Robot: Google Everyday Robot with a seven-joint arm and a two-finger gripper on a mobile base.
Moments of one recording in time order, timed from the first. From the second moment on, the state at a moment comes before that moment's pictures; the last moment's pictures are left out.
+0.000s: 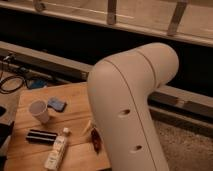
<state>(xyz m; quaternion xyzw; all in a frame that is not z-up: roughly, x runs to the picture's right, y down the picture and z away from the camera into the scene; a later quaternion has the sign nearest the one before) -0.050 0.259 0.778 -0.43 0.31 0.64 0.55</state>
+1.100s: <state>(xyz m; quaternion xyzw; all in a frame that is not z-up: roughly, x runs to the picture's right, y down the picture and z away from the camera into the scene) -0.067 0.266 0.790 -0.45 0.28 0.63 0.56</state>
